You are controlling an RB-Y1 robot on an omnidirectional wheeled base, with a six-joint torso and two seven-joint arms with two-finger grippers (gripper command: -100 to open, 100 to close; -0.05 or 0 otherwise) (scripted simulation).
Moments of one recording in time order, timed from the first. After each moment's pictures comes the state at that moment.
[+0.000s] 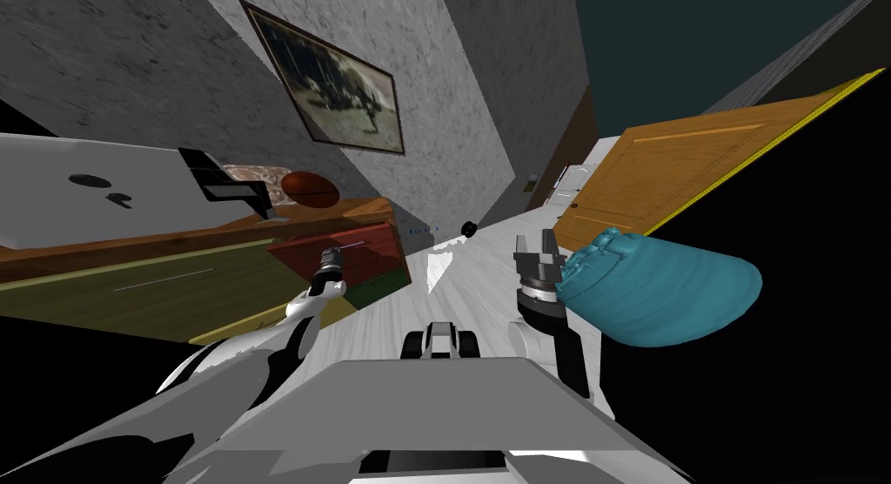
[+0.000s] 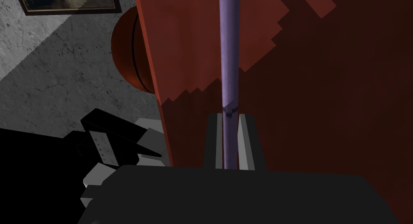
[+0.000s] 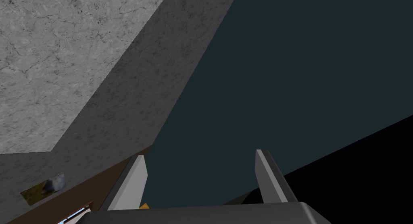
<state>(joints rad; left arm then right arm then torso) -0.46 0.61 0.37 -0.47 0.20 -0.64 0.11 0.51 -0.04 0.05 -2.40 -0.10 -0.50 0.04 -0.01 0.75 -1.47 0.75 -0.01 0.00</state>
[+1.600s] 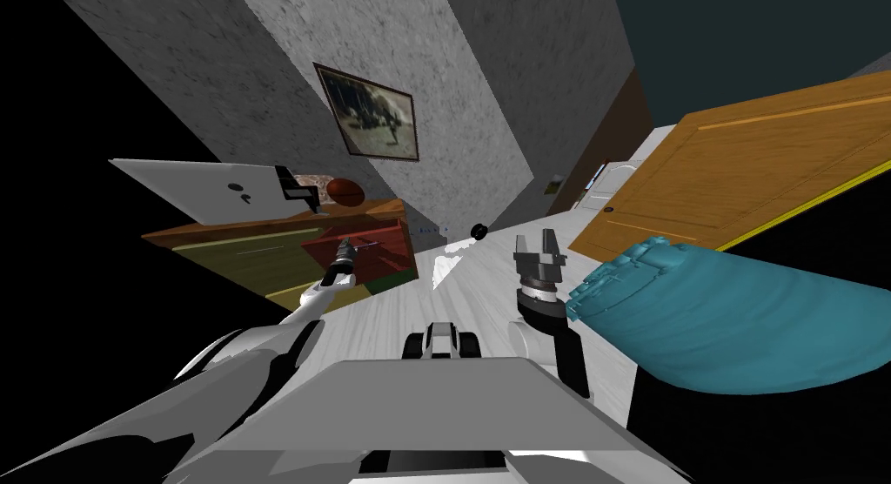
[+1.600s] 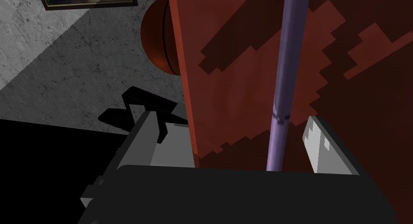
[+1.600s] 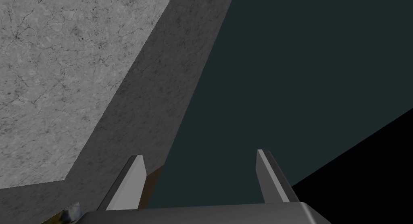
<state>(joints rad) -0.46 0.61 0.16 -0.60 0.36 -0.52 0.08 0.51 -0.04 0.05 -2.40 -0.10 -0.50 0.04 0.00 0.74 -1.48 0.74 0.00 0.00</state>
